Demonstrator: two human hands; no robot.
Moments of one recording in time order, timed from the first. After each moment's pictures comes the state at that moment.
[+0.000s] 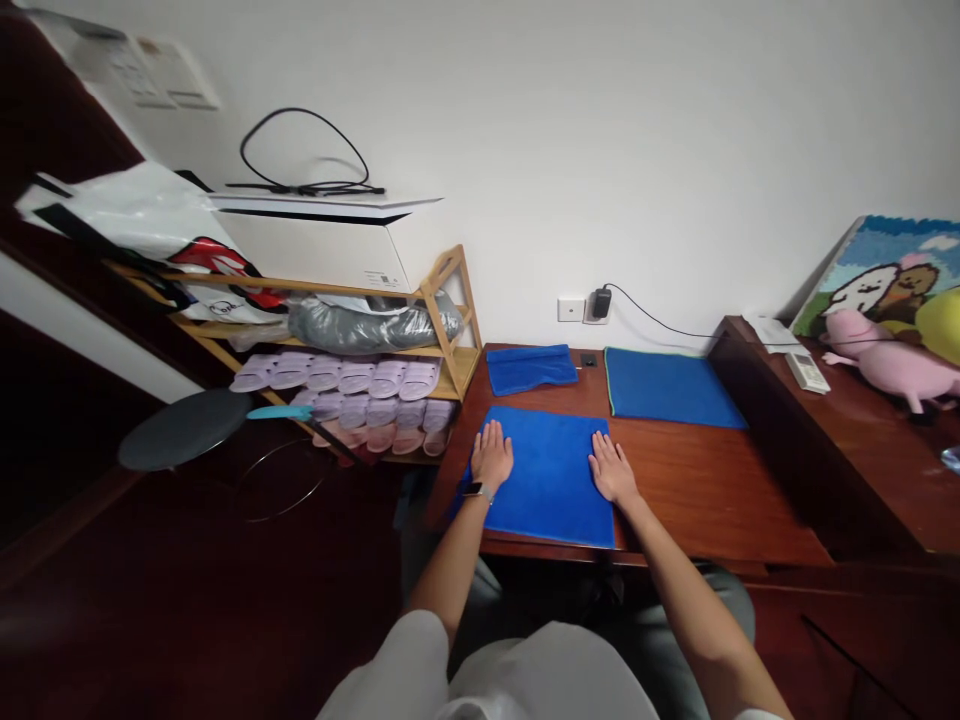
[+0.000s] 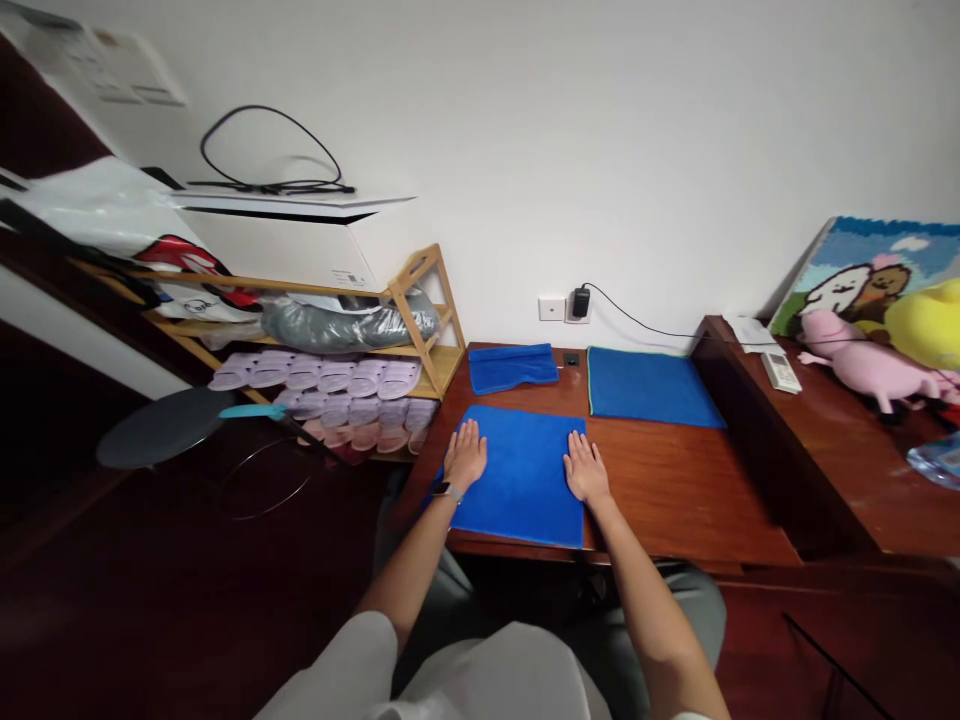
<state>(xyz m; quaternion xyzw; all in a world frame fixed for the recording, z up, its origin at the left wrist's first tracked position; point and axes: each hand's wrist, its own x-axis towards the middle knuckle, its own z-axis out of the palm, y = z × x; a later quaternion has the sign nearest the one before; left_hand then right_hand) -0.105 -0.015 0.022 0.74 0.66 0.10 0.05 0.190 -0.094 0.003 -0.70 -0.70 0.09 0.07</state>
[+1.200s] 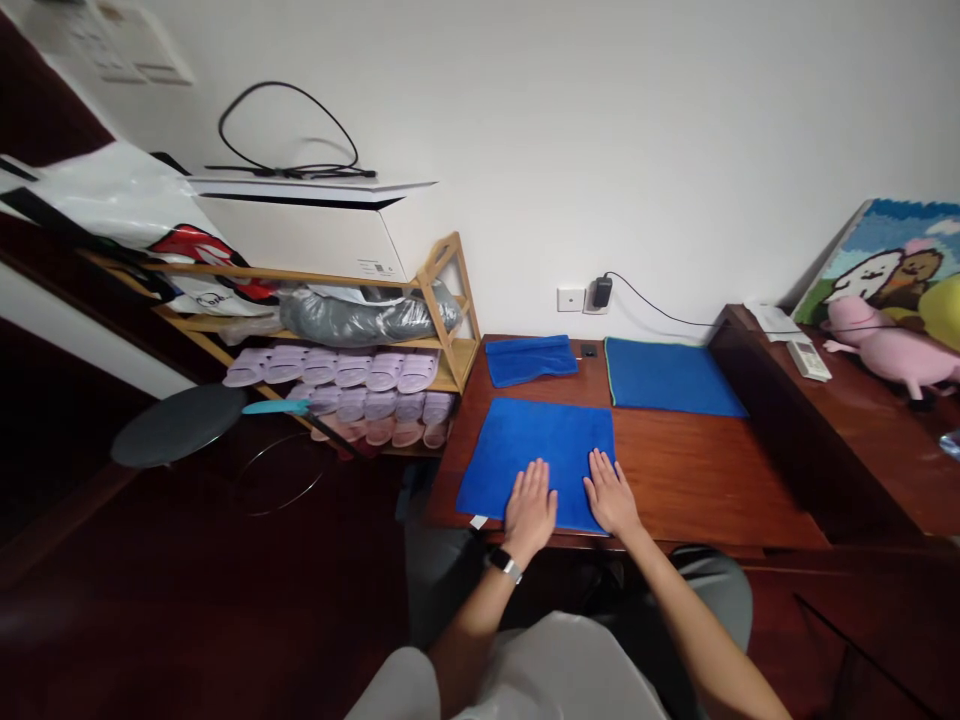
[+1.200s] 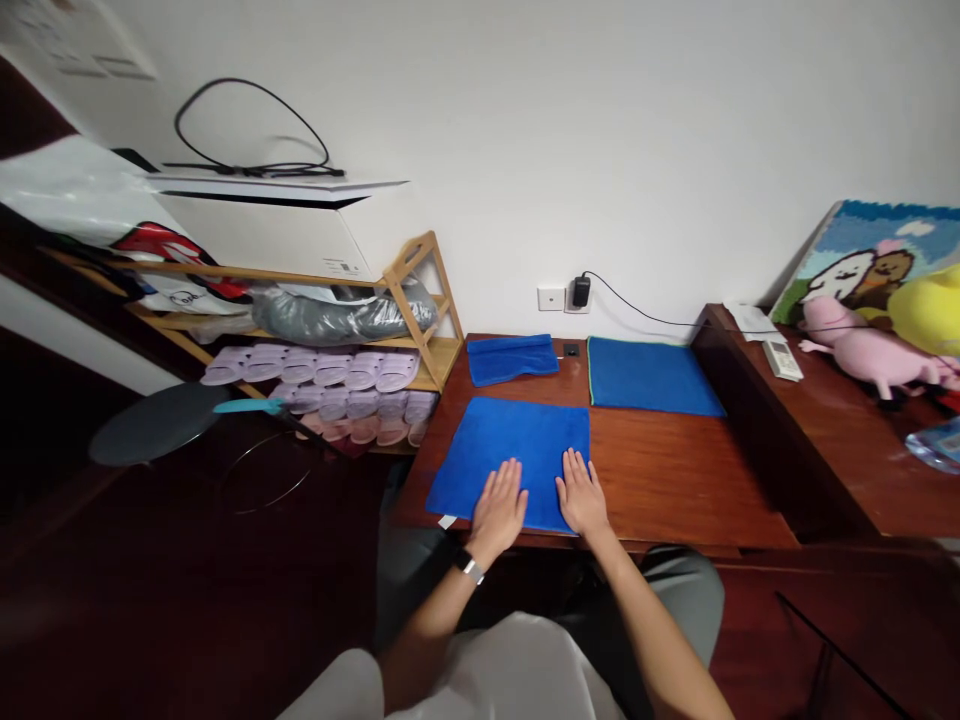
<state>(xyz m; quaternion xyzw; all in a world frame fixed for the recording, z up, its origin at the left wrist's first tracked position) -0.056 -0.156 0.004 0.83 0.54 0.15 0.05 0.155 -0.169 0.000 -0.69 -0.71 0.06 0.09</state>
